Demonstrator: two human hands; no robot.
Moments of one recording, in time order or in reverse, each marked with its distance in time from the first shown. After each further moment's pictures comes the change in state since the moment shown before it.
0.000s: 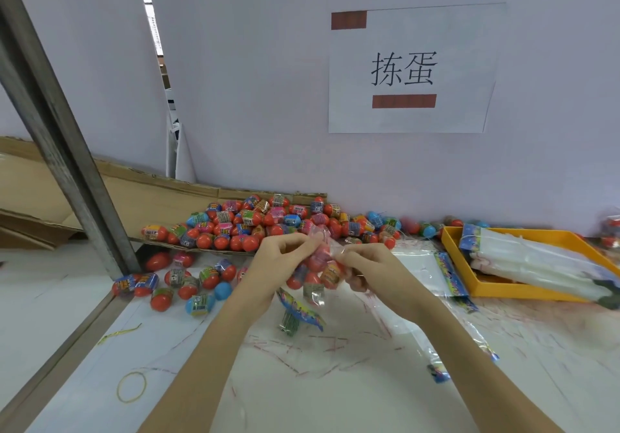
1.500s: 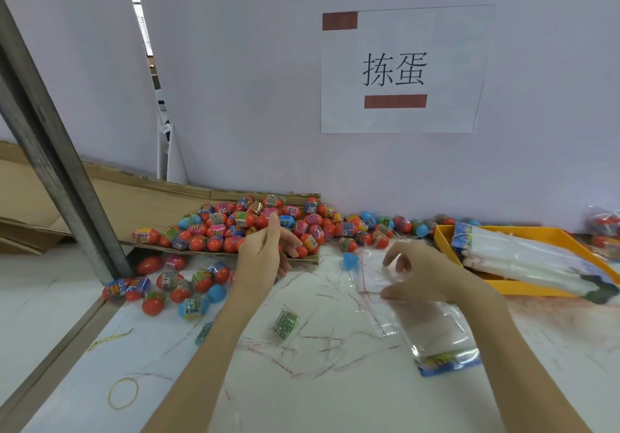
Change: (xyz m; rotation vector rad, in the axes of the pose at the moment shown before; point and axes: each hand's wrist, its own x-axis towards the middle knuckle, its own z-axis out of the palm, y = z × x) left_hand 0.004 -0.004 -0.002 0.102 0.313 0.199; right_hand -0.016 0.005 -0.080 -0.975 0.070 0.299
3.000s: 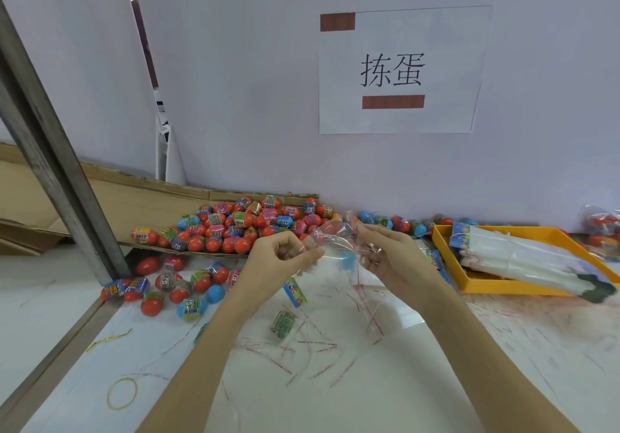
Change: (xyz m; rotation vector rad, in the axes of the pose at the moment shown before) left_hand -0.005 0.006 -0.001 0.039 -0.289 -0.047; right_hand 0.011 -0.048 0.022 1.508 0.077 -0.014
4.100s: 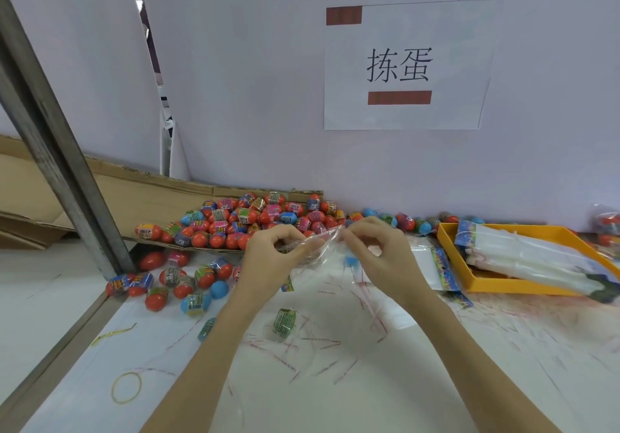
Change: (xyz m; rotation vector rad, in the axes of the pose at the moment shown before) left_hand 0.001 -0.005 -0.002 0.149 0.161 0.207; right_hand 0.000 0.020 0.013 -0.778 0.001 -0.685
